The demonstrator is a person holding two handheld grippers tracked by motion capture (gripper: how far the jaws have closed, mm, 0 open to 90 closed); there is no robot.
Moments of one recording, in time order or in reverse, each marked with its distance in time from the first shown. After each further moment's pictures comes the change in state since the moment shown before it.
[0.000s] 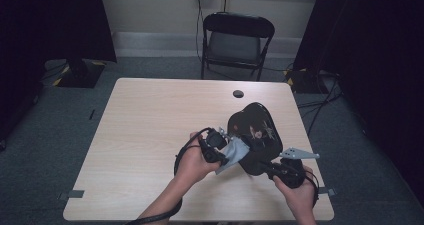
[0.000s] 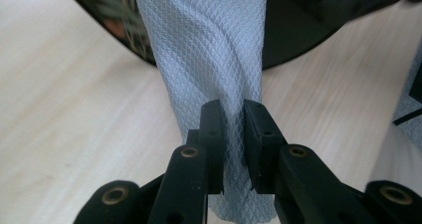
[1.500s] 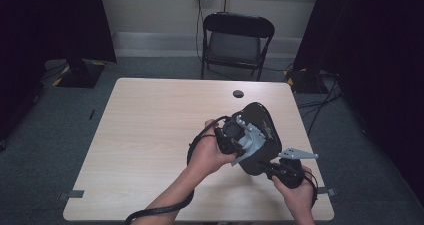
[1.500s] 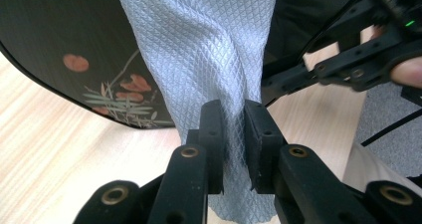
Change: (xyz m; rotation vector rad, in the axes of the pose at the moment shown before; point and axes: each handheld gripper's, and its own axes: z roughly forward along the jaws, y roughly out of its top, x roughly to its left) left arm -0.022 0.038 -0.006 -0.037 -0.020 0.094; right arm 0.003 0.001 0.001 0.002 -0.007 0.003
